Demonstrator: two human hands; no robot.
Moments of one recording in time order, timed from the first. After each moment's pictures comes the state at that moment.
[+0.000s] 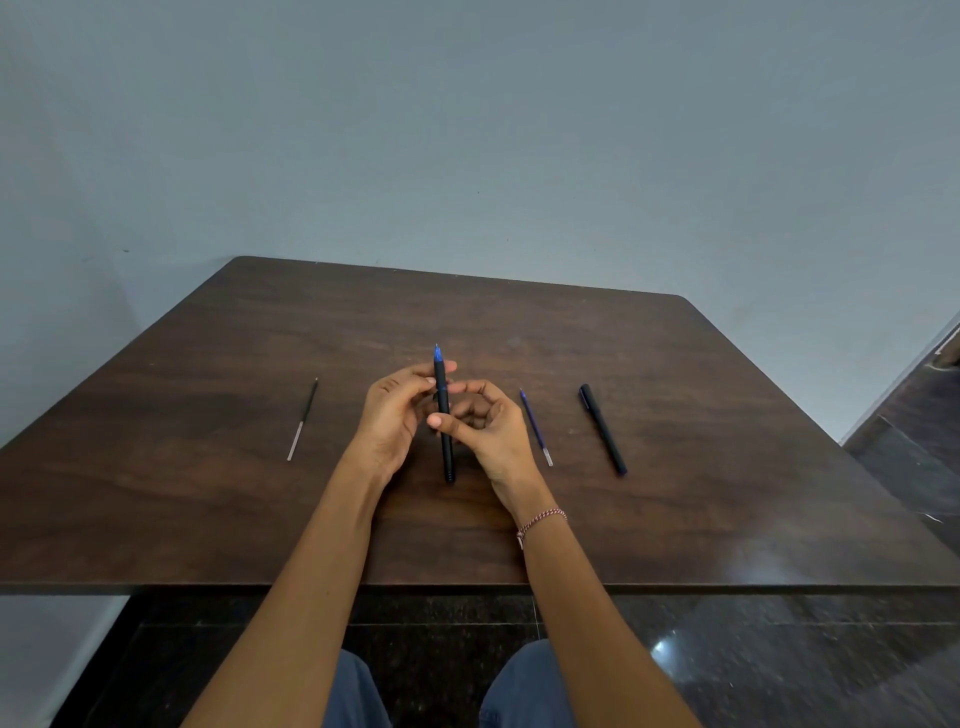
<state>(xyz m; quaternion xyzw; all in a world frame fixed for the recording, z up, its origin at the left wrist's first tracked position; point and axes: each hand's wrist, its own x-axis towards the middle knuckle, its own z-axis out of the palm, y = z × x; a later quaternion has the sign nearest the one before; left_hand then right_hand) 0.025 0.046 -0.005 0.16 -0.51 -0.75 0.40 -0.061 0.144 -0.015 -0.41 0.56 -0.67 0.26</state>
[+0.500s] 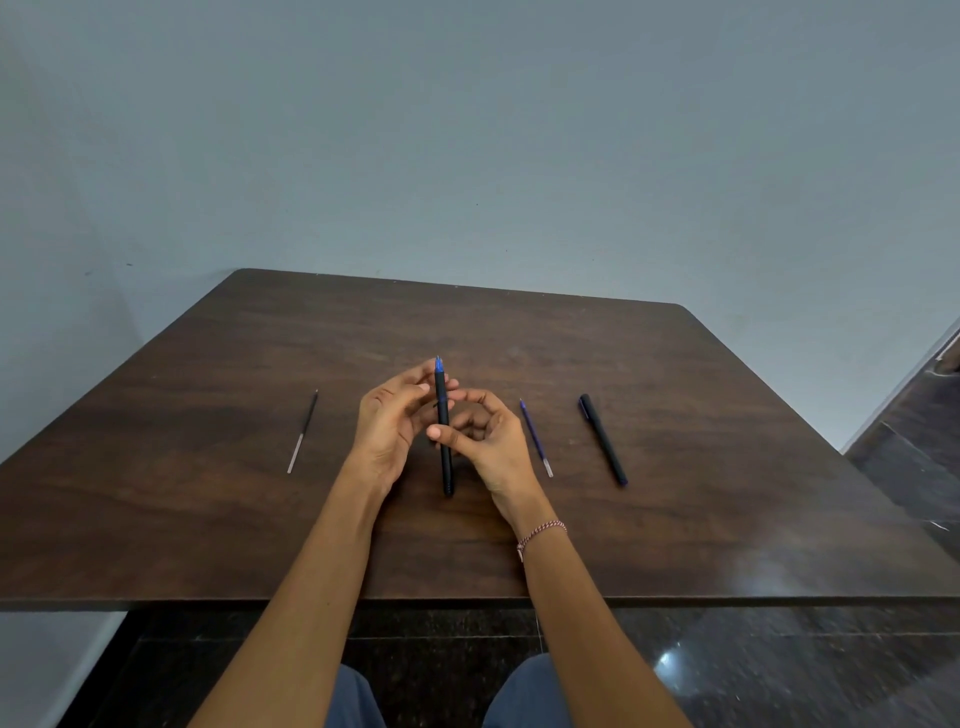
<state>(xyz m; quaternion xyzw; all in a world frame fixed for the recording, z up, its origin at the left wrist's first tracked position) 0.024 0.041 -0.009 0.14 -0.47 -0.77 0.41 -0.062 0.143 -0.014 -0.40 0.57 -0.67 0.26</state>
